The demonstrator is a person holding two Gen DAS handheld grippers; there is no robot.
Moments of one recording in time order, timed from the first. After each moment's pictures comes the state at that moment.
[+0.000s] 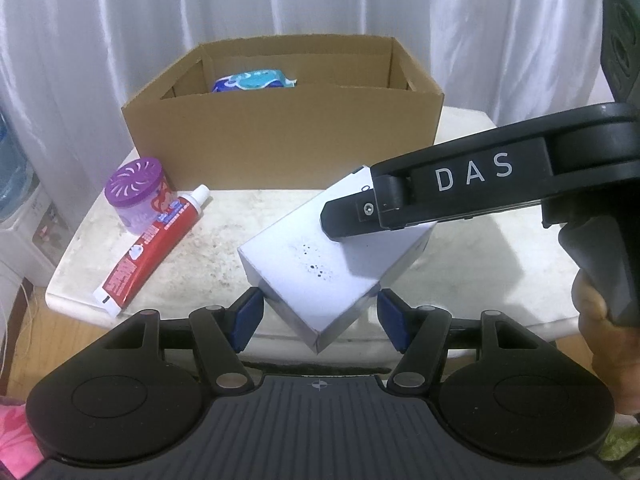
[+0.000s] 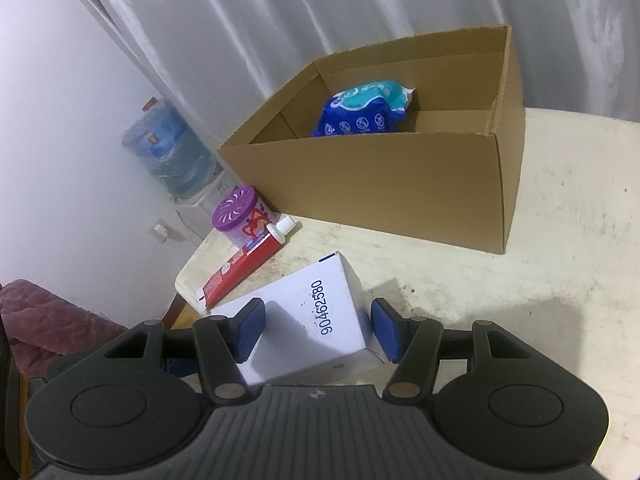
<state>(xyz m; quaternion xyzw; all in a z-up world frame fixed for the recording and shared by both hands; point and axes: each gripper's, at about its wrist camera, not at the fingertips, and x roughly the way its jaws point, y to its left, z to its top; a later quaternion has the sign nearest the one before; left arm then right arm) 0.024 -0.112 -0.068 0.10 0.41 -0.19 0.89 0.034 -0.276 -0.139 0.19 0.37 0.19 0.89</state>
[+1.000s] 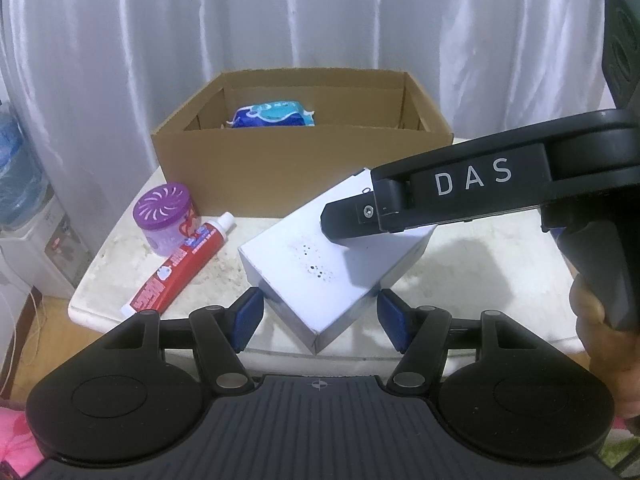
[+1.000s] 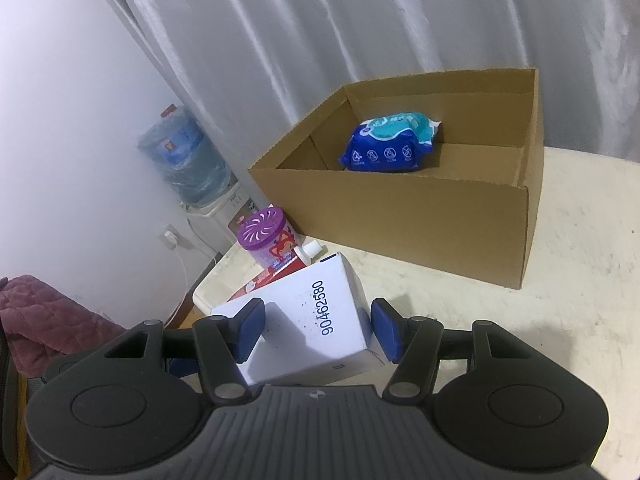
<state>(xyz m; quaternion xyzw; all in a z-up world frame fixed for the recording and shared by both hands) 0.017 -0.101 -0.046 0.09 0.38 -0.18 0.90 0.029 -0.260 -0.116 0.17 0.34 0.20 0.90</state>
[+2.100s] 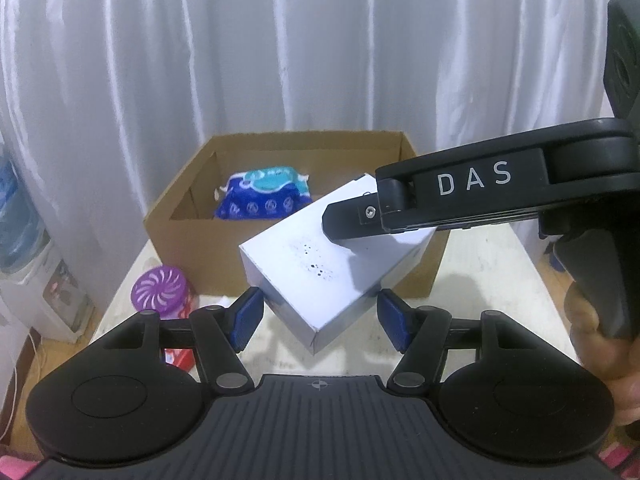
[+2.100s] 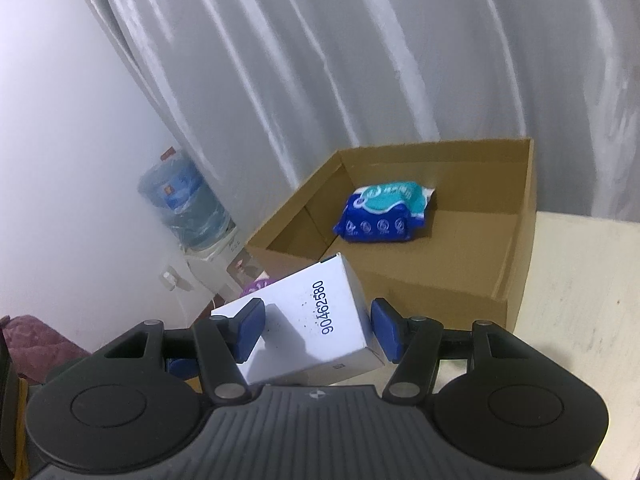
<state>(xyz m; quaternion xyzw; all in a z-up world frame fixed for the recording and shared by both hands) 0.056 -0.121 -0.010 0.09 0.33 -0.19 0.92 0.056 -0.284 -0.073 0.18 0.29 0.19 0.92</state>
